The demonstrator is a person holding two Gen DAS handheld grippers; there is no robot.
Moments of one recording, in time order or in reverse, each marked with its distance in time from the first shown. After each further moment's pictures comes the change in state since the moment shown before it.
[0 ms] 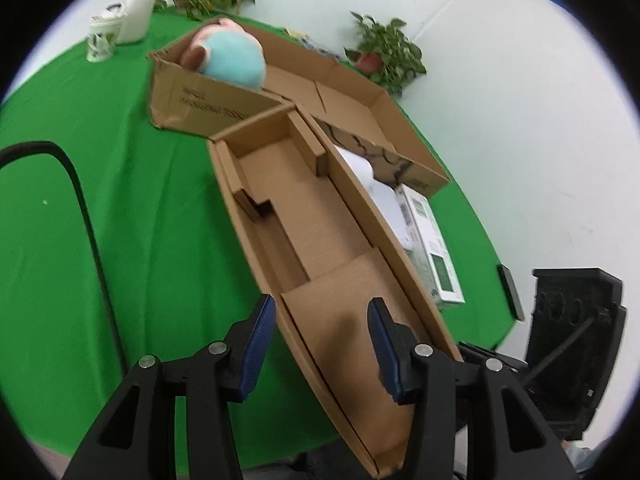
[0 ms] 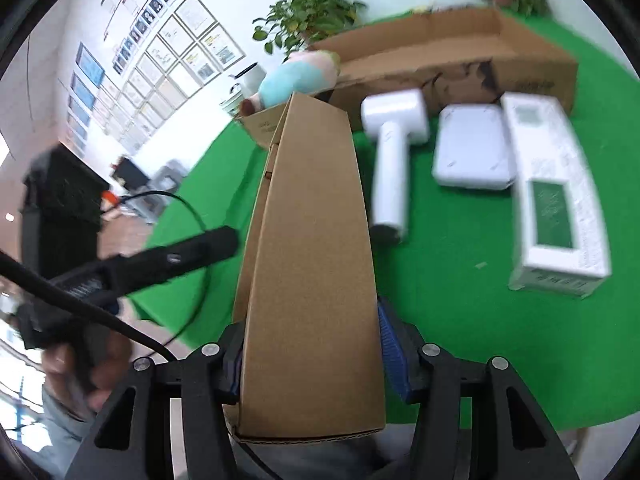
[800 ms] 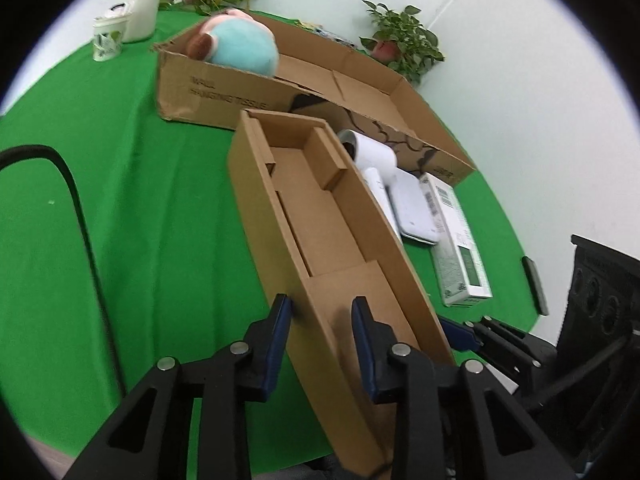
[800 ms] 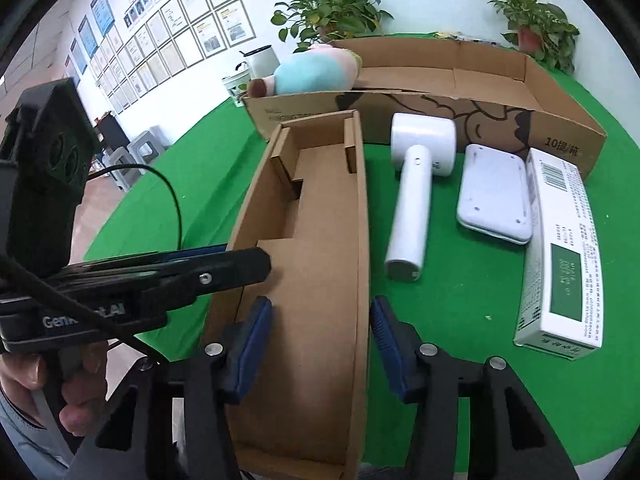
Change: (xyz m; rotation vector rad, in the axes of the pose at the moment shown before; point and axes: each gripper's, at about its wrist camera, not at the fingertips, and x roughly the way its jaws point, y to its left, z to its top) left arm 0.016 0.007 0.006 0.016 0.044 0.093; right arm 0.018 0.036 0.012 -0.200 -0.005 -0.179
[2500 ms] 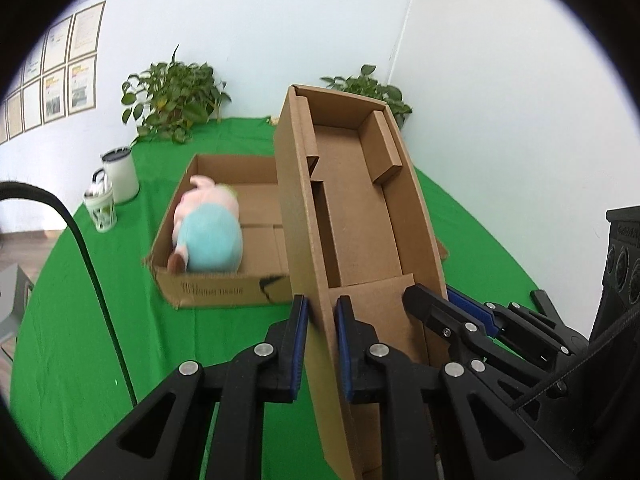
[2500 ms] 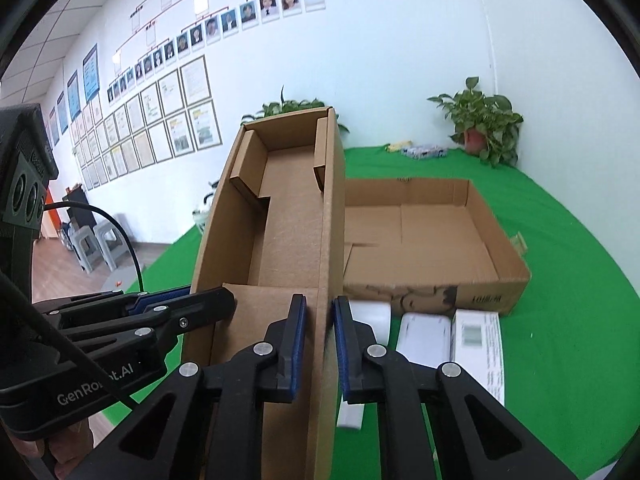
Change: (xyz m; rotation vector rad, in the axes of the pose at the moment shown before) left arm -0.073 -0.092 0.091 0.243 -0.283 0.109; right arm -0.101 0.011 0.085 0.028 -0.417 -0.194
